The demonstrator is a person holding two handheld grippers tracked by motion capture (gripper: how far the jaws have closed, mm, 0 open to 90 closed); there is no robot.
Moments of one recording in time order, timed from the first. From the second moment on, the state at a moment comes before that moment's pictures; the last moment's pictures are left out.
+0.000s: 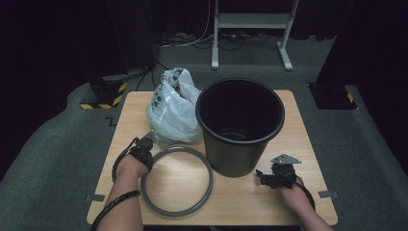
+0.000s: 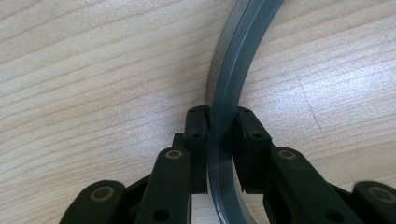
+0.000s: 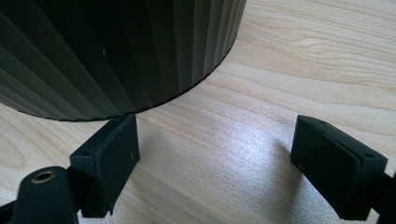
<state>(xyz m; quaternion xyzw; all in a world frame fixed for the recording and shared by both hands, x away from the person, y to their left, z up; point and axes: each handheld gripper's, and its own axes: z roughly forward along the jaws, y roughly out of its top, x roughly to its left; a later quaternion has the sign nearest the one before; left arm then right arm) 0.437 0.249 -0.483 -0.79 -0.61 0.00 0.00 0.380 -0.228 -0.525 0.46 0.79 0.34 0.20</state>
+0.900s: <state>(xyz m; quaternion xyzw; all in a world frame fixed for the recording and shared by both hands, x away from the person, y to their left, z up) 0.414 0.294 -0.445 -0.78 -0.62 0.04 -0.05 0.380 -0.229 -0.525 0.46 0.80 0.34 0.20</state>
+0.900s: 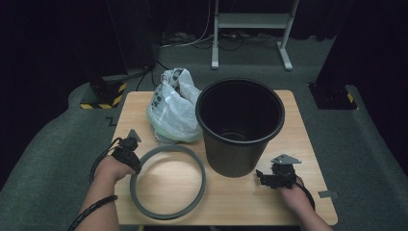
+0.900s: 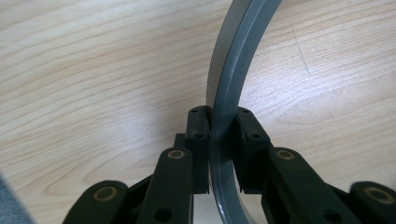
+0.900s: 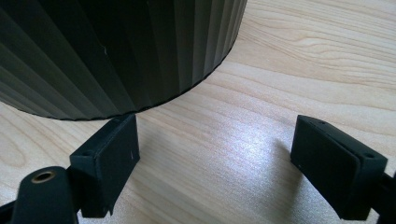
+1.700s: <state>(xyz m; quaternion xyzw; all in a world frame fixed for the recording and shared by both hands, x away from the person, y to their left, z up) 0.398 0.309 -0.361 -0.76 -0.64 0.03 -0.10 0.381 -0.230 -0.525 0.46 0.80 0.34 0.20</state>
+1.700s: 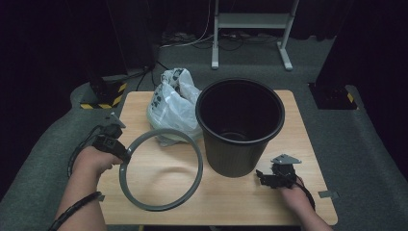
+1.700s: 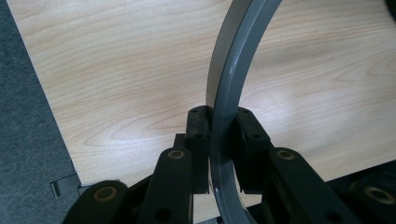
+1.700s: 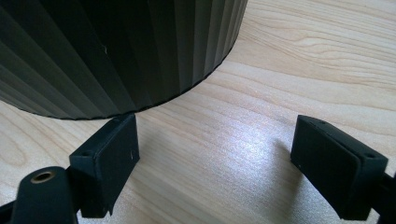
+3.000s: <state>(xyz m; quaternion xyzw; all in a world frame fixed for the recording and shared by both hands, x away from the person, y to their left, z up) 0.408 0.328 -0.303 -0.72 -0.67 0.03 -0.17 0.383 -0.241 -0.525 0.48 0.79 0.33 0.21</state>
